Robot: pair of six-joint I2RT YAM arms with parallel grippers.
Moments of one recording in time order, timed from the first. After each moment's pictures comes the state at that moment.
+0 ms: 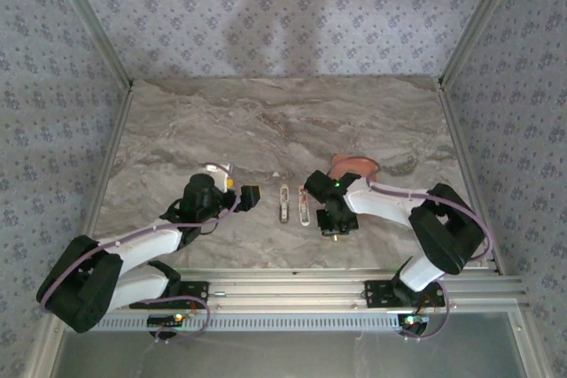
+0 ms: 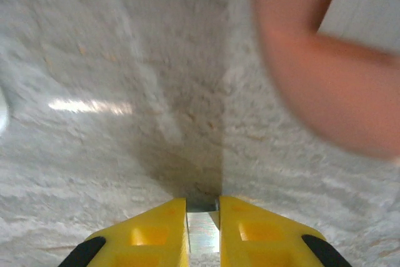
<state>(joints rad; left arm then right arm) -0.56 1.15 0.30 0.39 0.12 -0.42 0.80 1.54 0.85 -0.83 0.02 0.70</state>
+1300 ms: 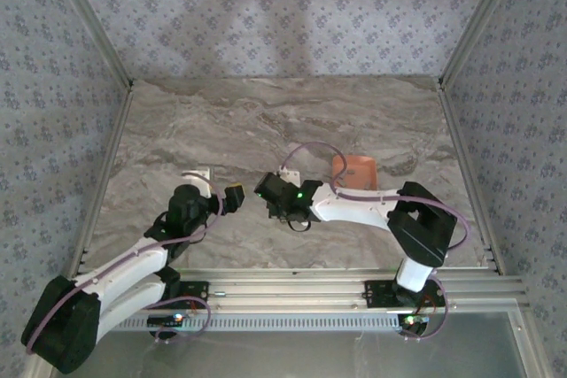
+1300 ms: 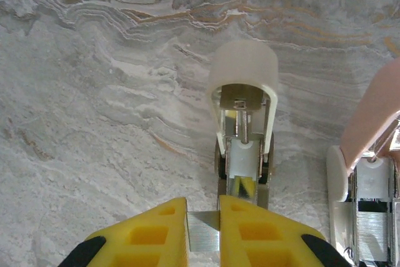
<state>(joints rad) -0.52 0.88 0.21 0.27 -0.04 -0.44 1.06 1.71 1.10 -0.50 0.26 1.01</state>
